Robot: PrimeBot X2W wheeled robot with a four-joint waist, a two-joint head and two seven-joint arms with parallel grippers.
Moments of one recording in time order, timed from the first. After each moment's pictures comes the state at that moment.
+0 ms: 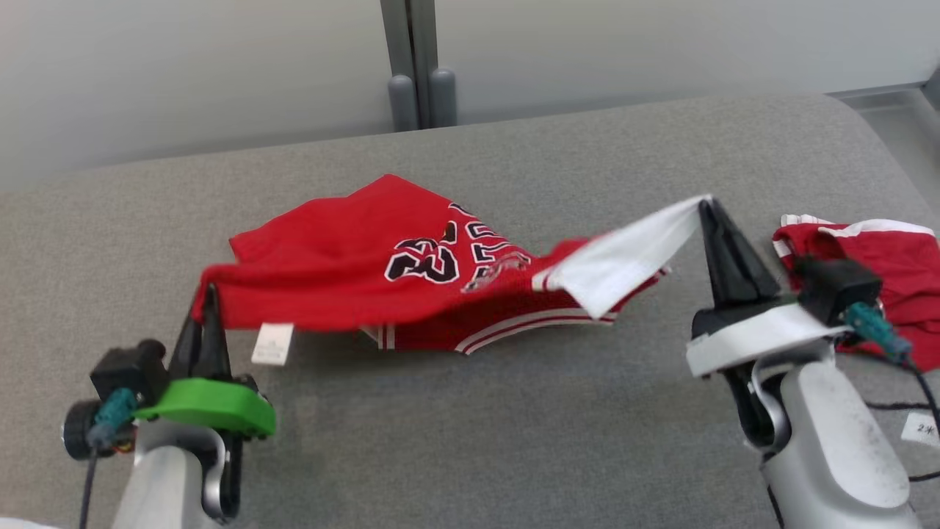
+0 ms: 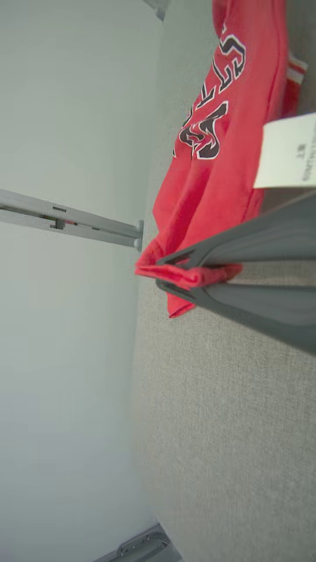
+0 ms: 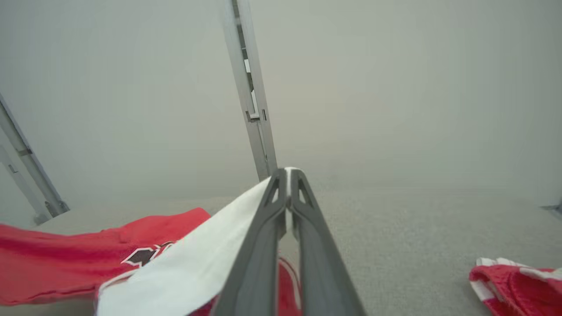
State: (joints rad) left arm -0.25 0.08 0.01 0.44 -0.25 -0.13 -0.26; right arm -0.34 -0.05 0.06 0.28 0.26 0.13 -0.26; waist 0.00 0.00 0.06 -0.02
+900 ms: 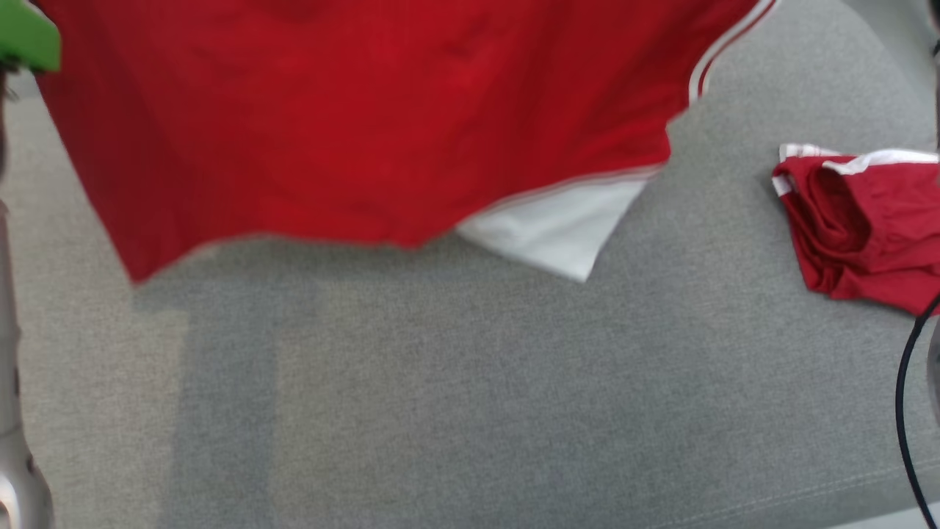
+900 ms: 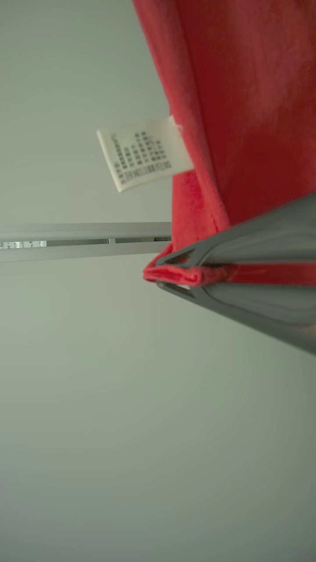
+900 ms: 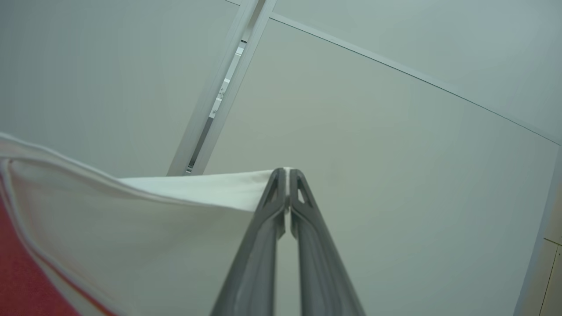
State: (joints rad) left arm -0.95 0.37 -0.08 0.26 -0.38 -0.11 0.08; right arm -1.21 -0.25 0.10 0.33 0.02 0.13 -0.17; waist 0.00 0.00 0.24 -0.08
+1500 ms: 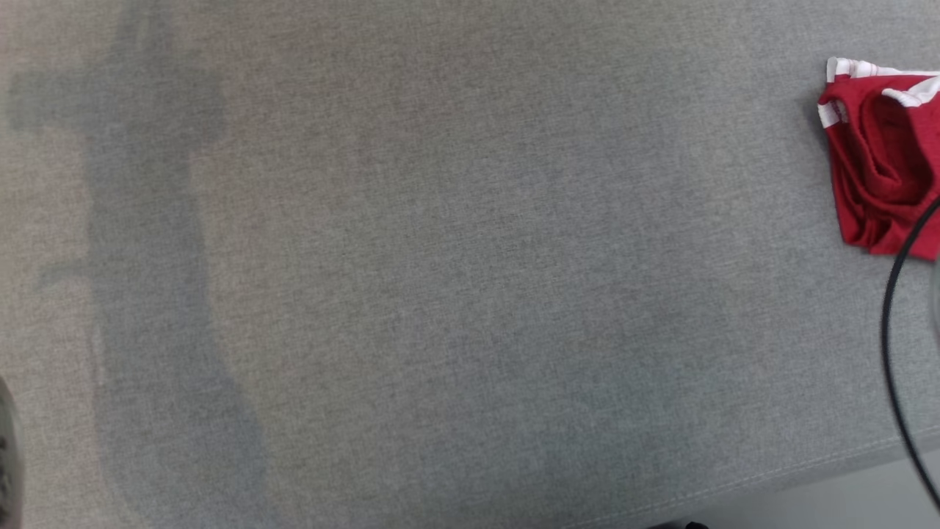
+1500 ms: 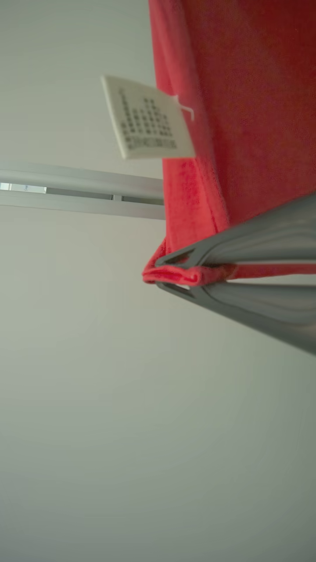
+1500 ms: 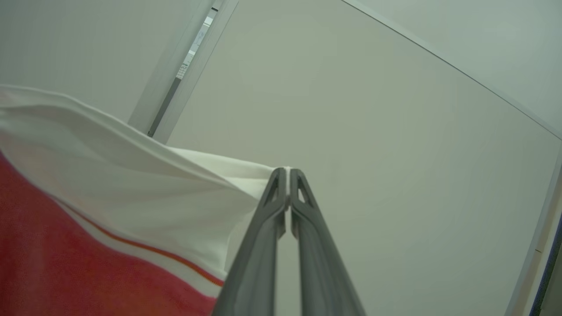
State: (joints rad) left arm -1.32 0.34 -0.04 0.62 -0.37 -0.10 -0.21; right arm -1.52 -0.16 -0.03 0.51 -0.19 0.13 -0.26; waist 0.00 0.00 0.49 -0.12
